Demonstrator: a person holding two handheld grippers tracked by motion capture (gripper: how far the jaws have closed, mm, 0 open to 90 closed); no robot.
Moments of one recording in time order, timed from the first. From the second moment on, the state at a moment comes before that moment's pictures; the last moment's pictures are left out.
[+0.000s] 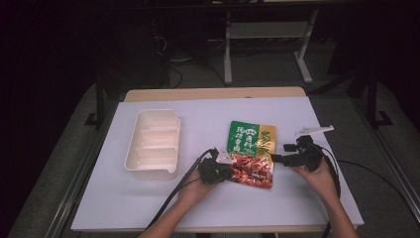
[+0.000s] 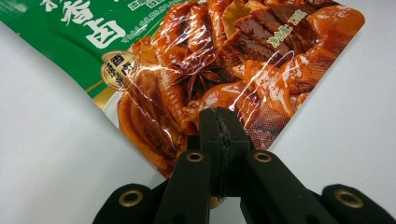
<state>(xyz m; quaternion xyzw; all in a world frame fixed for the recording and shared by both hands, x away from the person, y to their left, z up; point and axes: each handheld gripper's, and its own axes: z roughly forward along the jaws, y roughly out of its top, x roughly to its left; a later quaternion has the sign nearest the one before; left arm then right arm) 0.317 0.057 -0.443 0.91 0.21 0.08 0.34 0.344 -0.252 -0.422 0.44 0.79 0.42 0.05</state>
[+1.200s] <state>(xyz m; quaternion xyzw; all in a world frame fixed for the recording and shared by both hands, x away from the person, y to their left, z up) 0.316 0.057 -0.444 0.91 0.21 0.08 0.35 0.406 -0.233 -0.413 0.45 0.80 0.38 0.05</state>
